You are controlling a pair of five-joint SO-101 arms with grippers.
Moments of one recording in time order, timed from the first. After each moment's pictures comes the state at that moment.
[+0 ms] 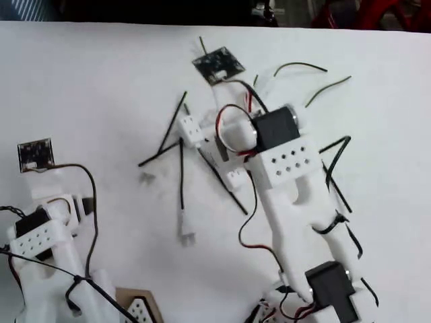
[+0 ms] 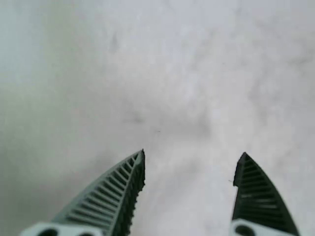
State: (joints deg) left arm -37.4 -43.6 71.2 46.8 -15.2; right arm -27.9 -12.4 -5.2 97.9 9.0
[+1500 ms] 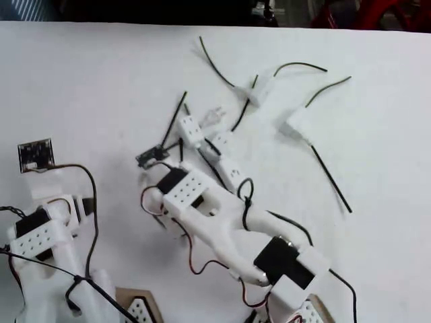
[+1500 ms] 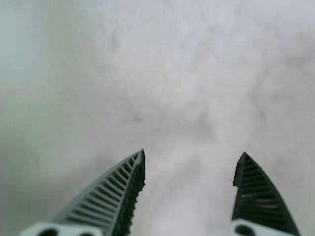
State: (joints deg) left arm -37.4 -43.6 71.4 46.8 -15.2; right arm -51.5 7.5 22.2 72.6 -11.6
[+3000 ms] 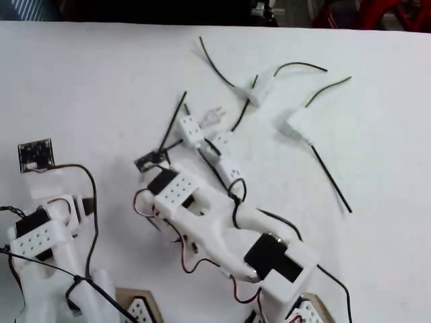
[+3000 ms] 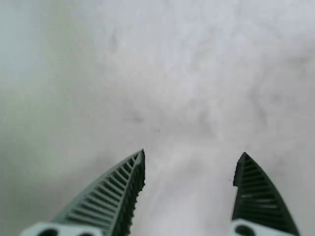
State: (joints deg) left arm -37.4 -43.6 71.4 46.8 -15.2; right arm -53.5 11.7 17.4 77.1 -15.2
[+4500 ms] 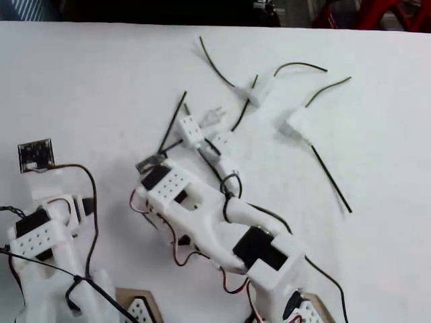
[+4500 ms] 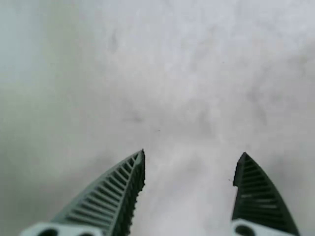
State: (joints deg) left arm -37.4 -43.6 71.4 46.8 -15.2; right arm -53.5 18.0 12.1 83.2 -15.2
